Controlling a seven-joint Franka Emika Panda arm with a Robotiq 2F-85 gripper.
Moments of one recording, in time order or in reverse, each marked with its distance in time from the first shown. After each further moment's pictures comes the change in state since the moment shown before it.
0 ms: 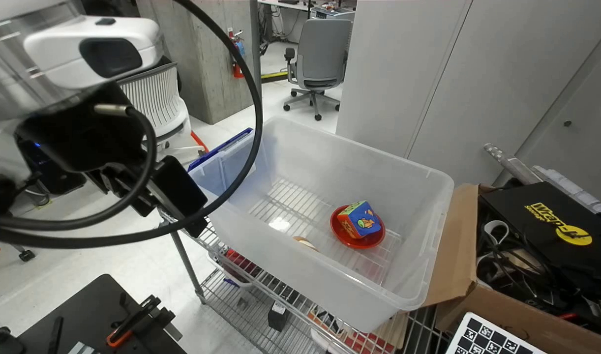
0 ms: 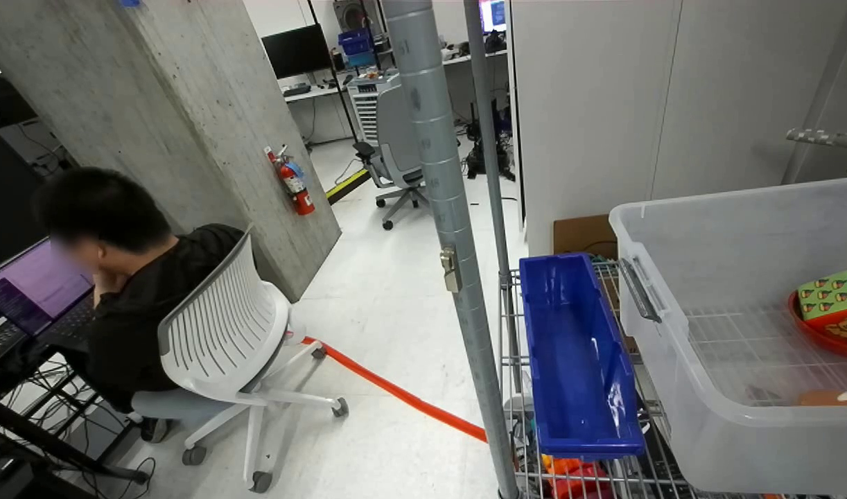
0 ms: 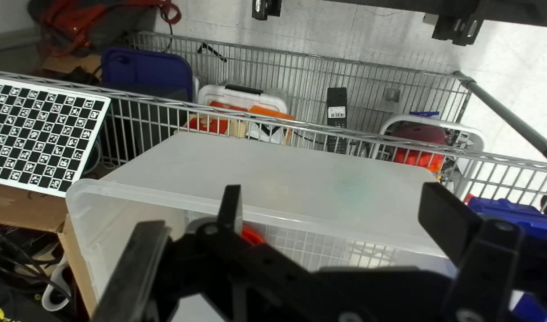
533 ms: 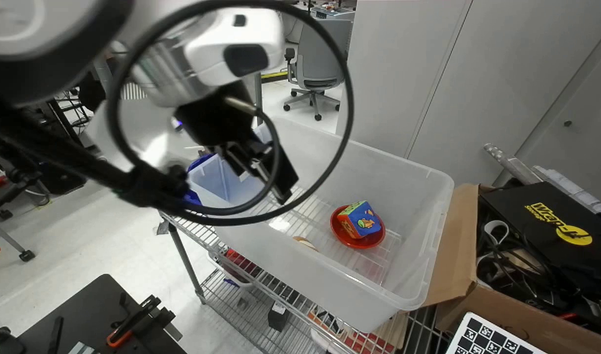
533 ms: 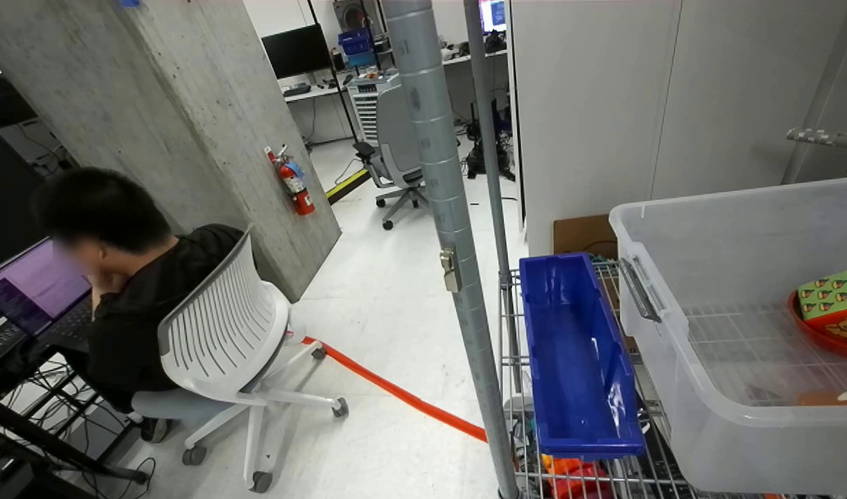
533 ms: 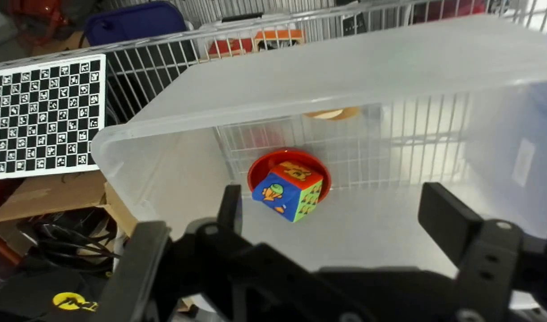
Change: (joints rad) arm -0.093 0.284 -0.046 0.183 0.004 0.263 0.182
